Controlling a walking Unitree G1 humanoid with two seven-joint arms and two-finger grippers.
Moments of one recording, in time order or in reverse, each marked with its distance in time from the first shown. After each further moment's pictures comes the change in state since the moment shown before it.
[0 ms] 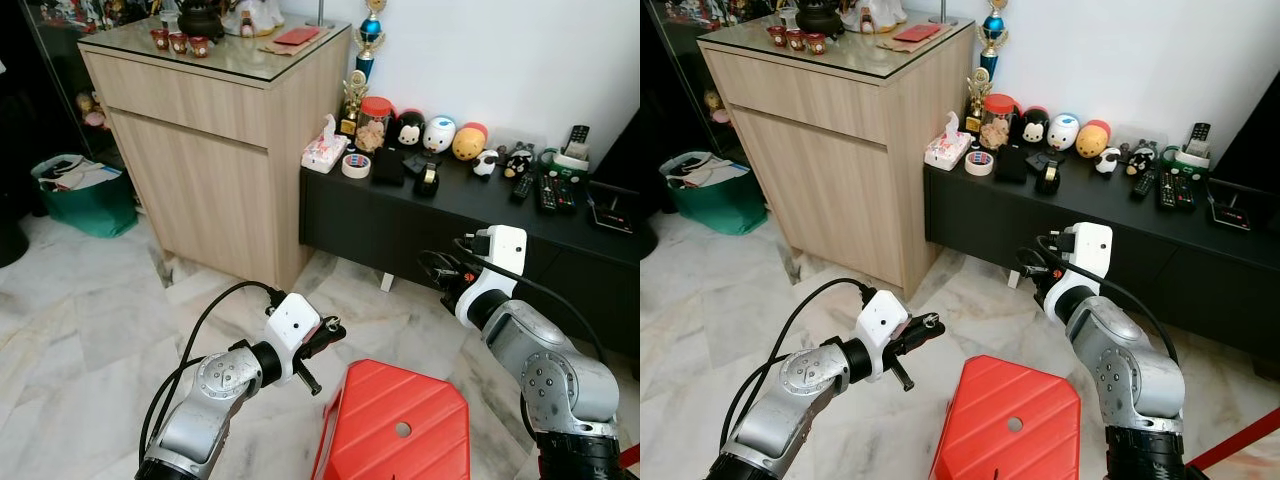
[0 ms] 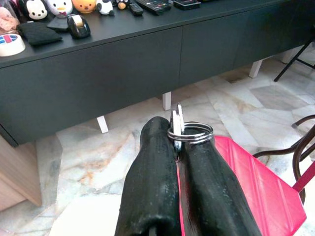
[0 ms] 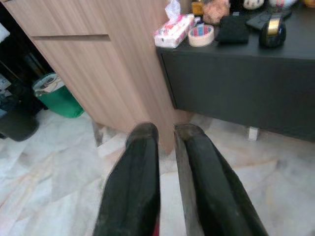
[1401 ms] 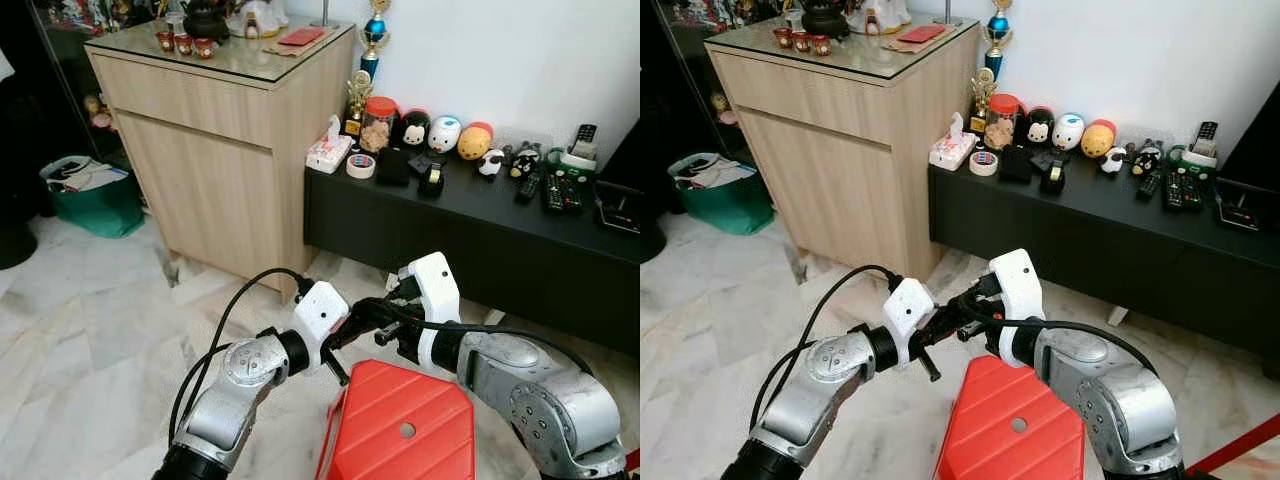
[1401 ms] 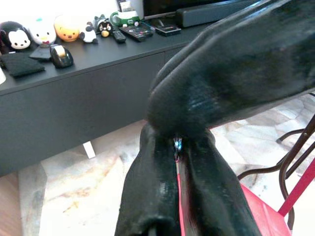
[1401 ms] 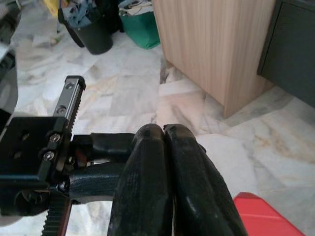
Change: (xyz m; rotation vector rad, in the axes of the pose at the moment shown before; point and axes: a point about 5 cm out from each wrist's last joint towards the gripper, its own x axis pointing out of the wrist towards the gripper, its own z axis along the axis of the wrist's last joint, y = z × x) left arm 0.024 -0.014 0.026 -0.003 -0.102 -0.073; right arm -0.031 0.067 -0.018 -0.202 0.247 0.394
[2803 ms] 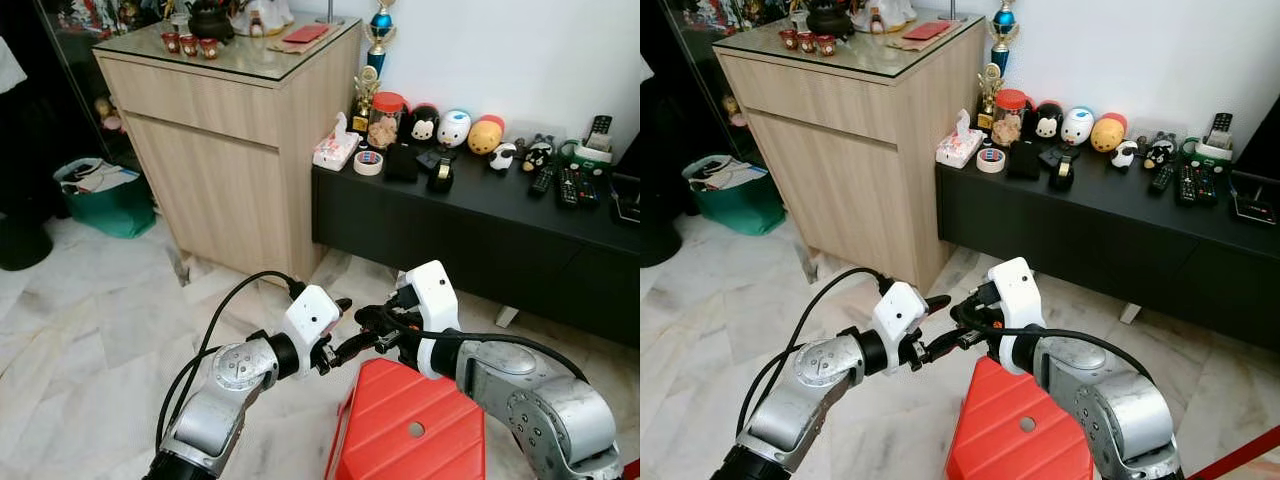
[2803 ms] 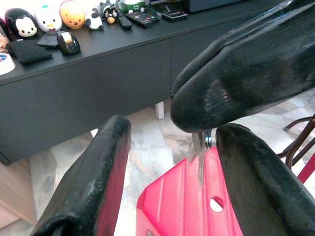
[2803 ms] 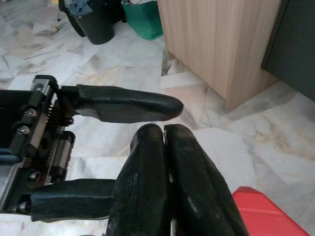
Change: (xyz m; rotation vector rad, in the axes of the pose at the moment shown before) left arm -0.010 0.002 -0.003 0.014 0.027 -0.002; right arm 0.000 0.001 -0.008 -0.043 0.040 -0.010
